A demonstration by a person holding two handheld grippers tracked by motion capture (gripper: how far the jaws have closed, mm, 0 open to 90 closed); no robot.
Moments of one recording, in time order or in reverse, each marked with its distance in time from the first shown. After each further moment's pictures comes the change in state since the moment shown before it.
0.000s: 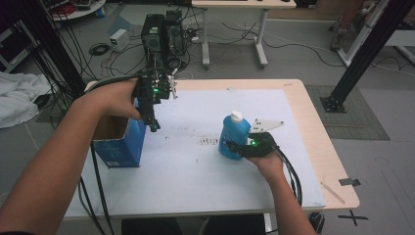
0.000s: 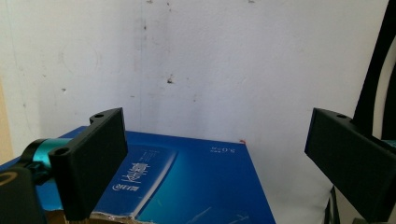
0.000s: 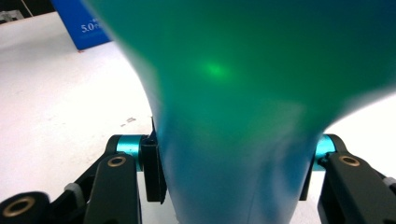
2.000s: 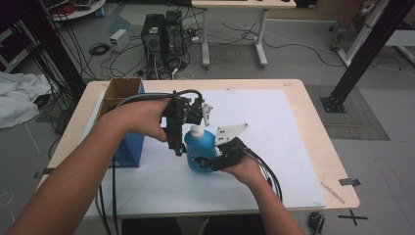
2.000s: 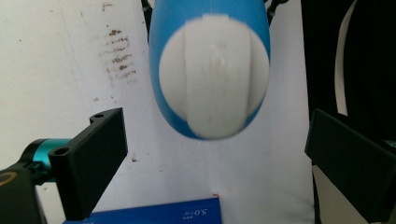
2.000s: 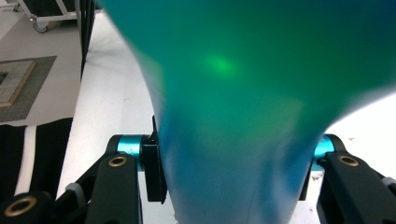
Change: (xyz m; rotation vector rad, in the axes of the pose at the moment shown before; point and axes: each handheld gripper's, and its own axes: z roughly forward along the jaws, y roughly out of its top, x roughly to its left) left arm -0.069 0.071 0.007 -0.047 -0.050 0.263; right arm 0.073 0.048 0.045 0.057 0.272 -0.185
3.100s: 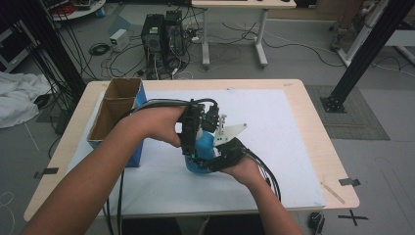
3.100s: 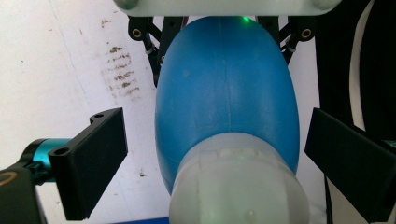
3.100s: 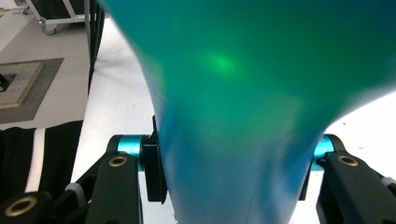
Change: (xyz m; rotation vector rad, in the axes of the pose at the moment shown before) left arm -0.002 0.031 0.019 0.056 0.026 0.041; right arm 0.004 0.004 0.001 -0.013 0.018 -0.006
